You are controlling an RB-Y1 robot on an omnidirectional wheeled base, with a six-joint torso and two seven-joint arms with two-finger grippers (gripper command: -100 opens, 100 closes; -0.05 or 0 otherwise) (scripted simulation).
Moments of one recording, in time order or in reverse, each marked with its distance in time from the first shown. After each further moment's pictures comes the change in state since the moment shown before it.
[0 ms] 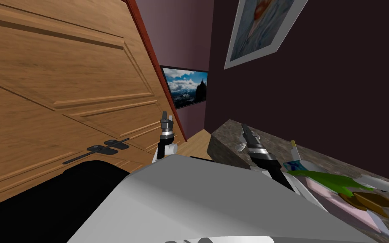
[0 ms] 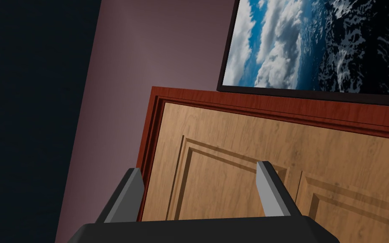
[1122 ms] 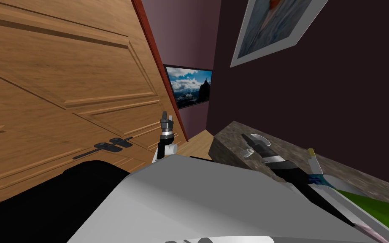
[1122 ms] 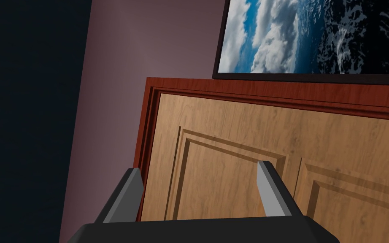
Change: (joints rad) left arm 0.000 0.000 0.000 0.000 0.000 0.000 0.000; right arm 0.104 -0.344 -0.087 0.151 0.110 -0.052 0.048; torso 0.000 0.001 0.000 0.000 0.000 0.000
